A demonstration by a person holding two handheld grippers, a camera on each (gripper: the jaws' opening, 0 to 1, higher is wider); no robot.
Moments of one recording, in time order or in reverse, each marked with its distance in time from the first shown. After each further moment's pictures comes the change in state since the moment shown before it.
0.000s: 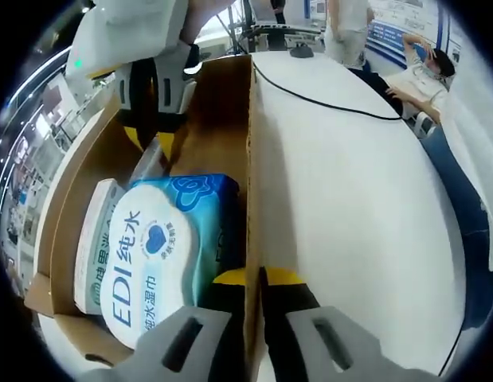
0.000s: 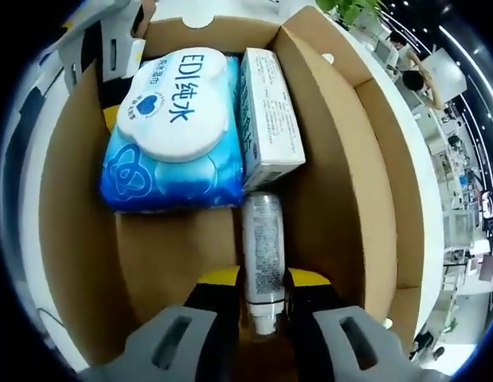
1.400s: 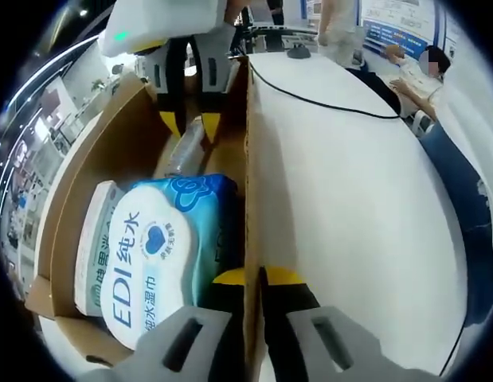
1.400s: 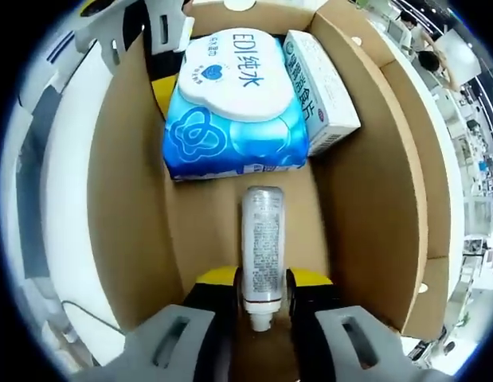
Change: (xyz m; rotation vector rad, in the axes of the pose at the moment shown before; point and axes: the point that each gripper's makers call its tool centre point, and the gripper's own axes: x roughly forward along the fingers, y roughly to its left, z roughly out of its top) left arm -0.001 -0.002 -0.002 0.018 -0.010 -0.003; right arm -0.005 0.039 -0.030 0.018 0.095 0.136
